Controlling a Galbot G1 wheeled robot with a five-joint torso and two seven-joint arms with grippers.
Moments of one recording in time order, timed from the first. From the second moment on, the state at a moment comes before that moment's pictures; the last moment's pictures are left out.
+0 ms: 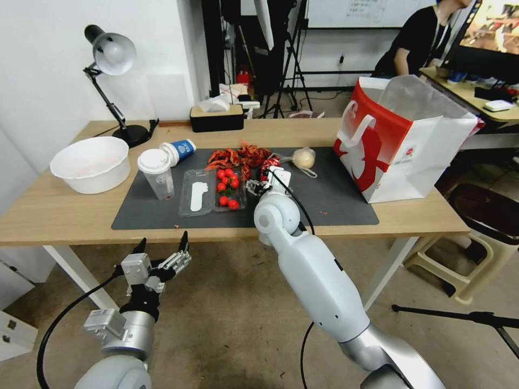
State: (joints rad) left arm 1.75 -1.43 -0.57 -2.29 -0.36 0.06 -0.08; right arm -0.65 1.56 -0.04 1.56 0.77 -0.57 0.87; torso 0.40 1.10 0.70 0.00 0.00
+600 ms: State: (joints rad) left arm 1.75 -1.43 -0.56 -2.28 -0.36 0.05 -0.08; right arm -0.73 1.44 -0.04 1.71 0.51 -0.51 0.69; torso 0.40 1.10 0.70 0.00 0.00
